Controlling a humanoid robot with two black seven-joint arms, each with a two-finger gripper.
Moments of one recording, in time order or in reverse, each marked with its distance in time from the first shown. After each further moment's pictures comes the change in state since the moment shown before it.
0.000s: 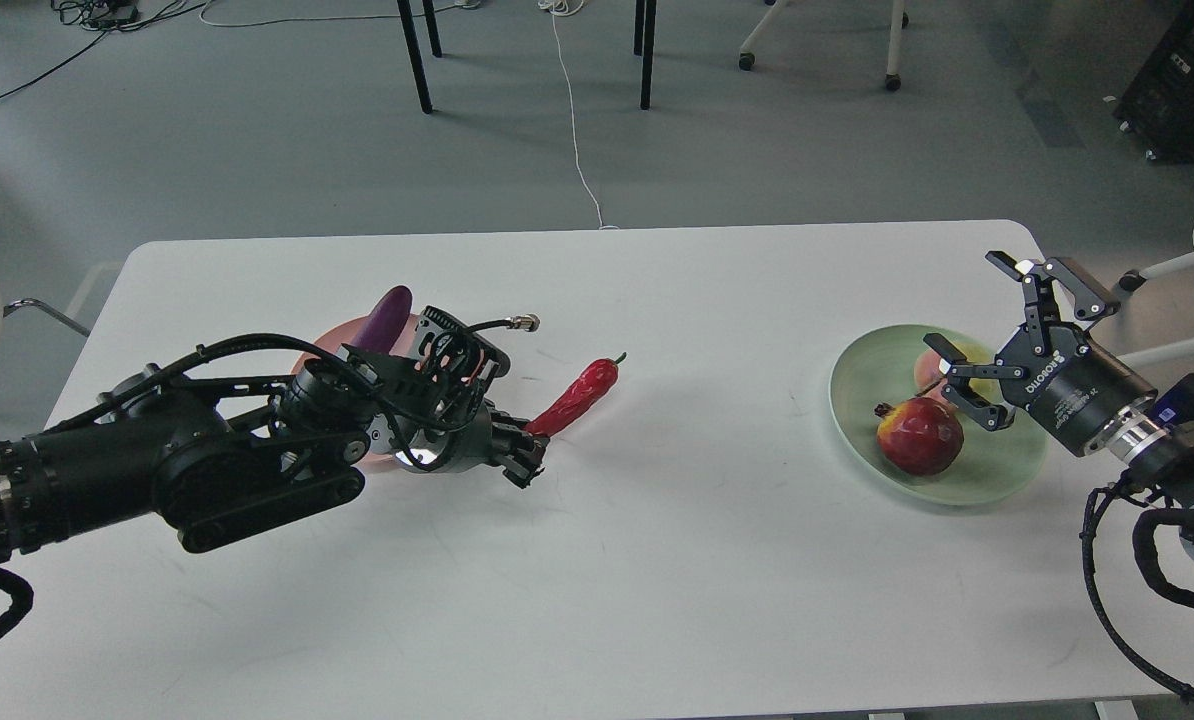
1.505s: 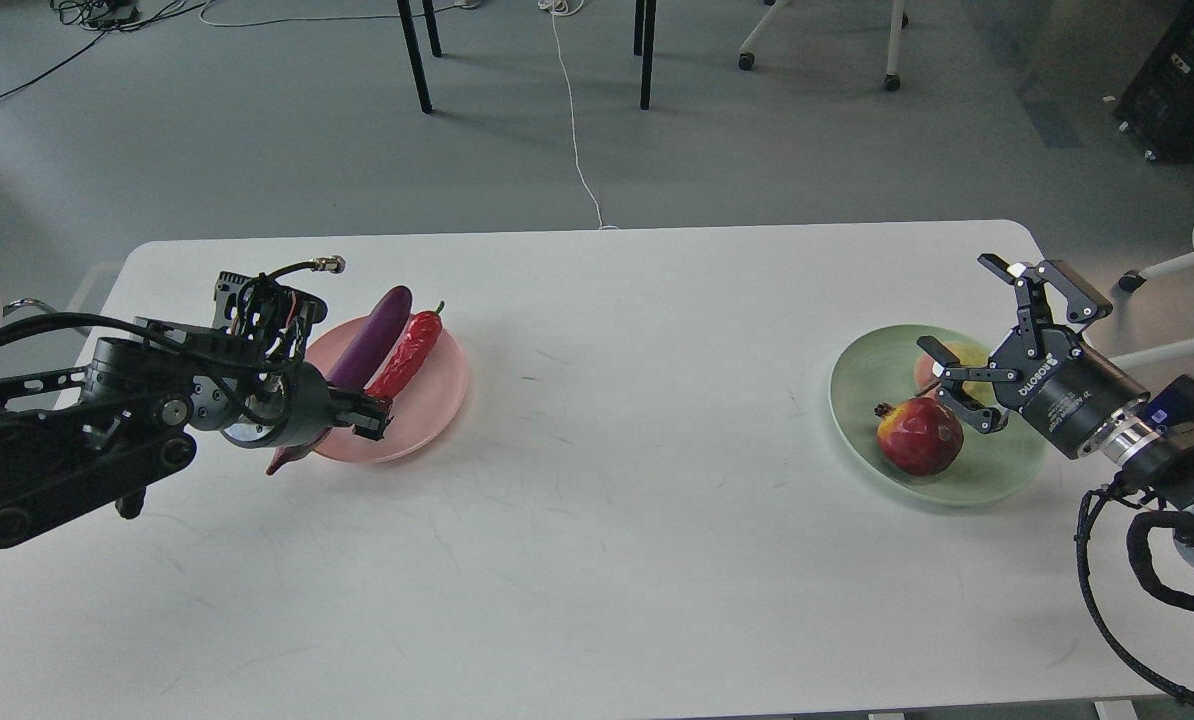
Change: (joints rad) left arm 0.077 0.337 -0.071 -0.129 -0.189 -0.055 0.144; right arm -0.005 0.008 0.003 0.003 -0.002 0.000 0.000
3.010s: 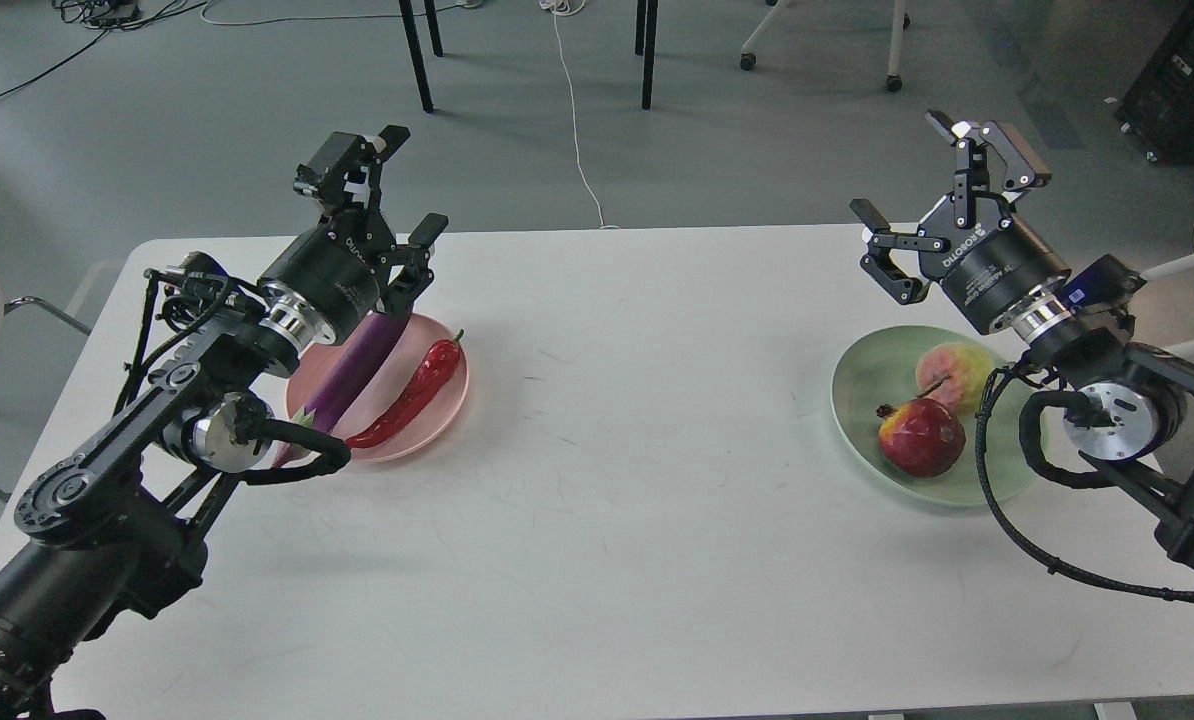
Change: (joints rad) left arm 0.476 -0.474 -0.913 0.168 -0.821 0.344 -0.367; right arm 0.171 0.210 0.076 -0.035 0.003 -0.132 0.000
